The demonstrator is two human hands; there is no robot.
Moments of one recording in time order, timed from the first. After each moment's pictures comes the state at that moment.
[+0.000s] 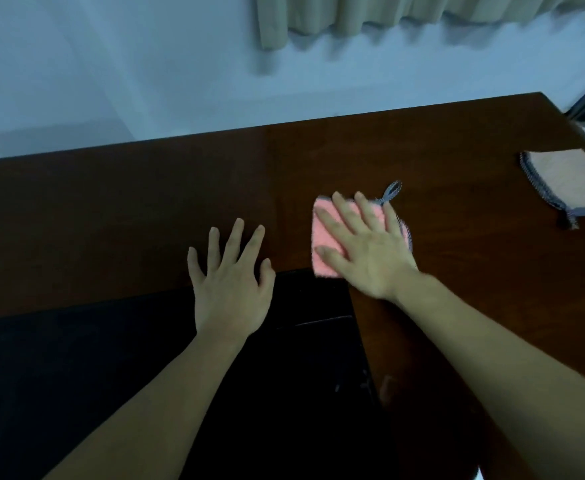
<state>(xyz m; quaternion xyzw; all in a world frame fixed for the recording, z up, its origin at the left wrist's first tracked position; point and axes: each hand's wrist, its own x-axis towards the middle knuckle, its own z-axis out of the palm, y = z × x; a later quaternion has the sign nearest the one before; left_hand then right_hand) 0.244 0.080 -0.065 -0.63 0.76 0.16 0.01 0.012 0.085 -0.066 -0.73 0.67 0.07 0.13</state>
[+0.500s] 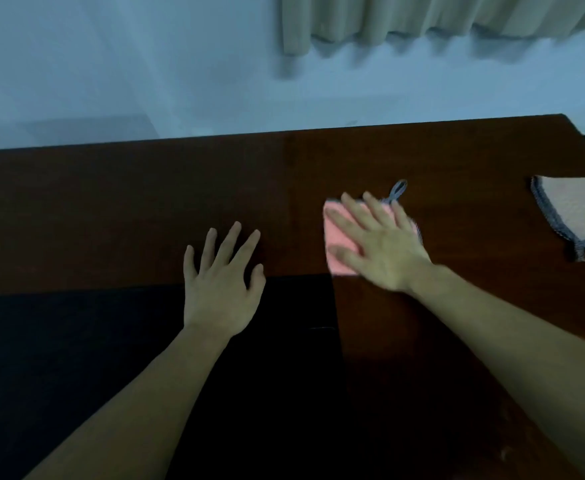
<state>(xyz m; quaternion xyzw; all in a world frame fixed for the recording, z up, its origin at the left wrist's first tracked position) 0.243 0.083 -0.066 -0.64 0.75 0.15 0.00 -0.037 0.059 -0.071 -0.78 0.61 0.07 0.11</state>
